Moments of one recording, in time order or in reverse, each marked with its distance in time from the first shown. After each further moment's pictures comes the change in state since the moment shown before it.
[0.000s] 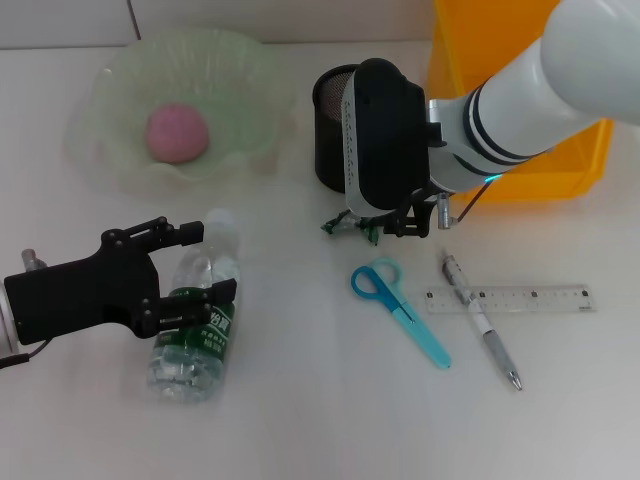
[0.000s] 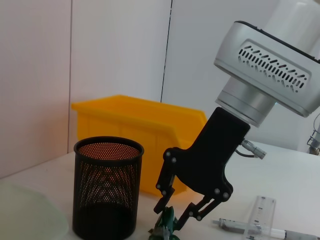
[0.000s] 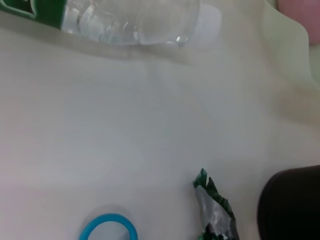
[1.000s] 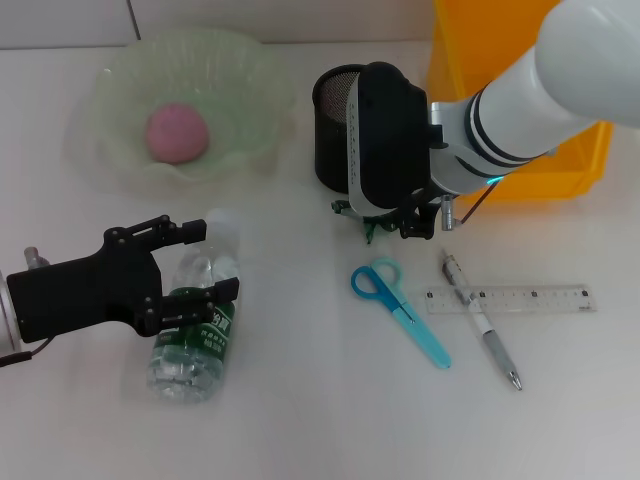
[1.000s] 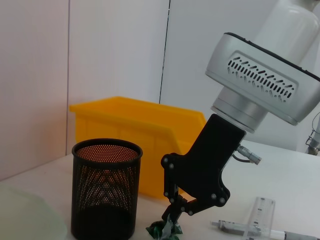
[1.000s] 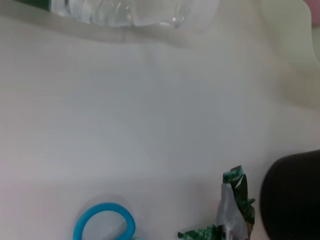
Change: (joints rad) left arm -0.005 -0.002 0.002 0.000 0.000 0.000 0.003; right arm 0.021 0.000 0.000 0.062 0.000 0.023 0.013
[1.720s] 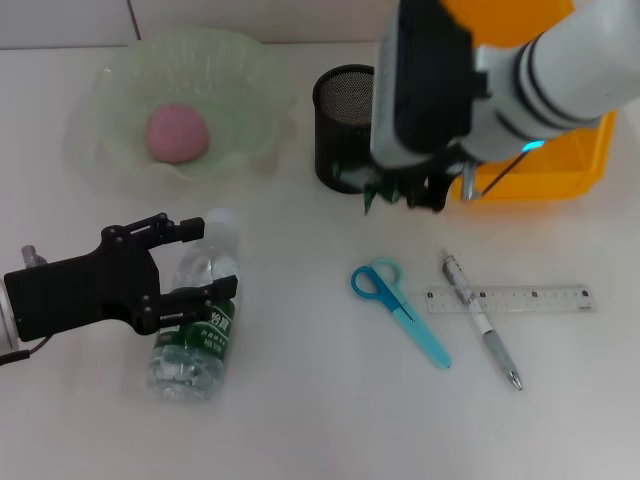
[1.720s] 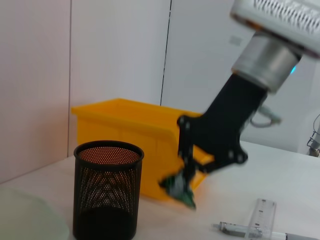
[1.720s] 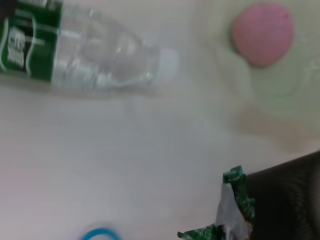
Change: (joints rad) left arm 0.002 0.000 -0.008 0.003 0.000 0.005 0.000; right arm -0.121 -0.006 0.125 -0.339 -0.014 -0.213 0.035
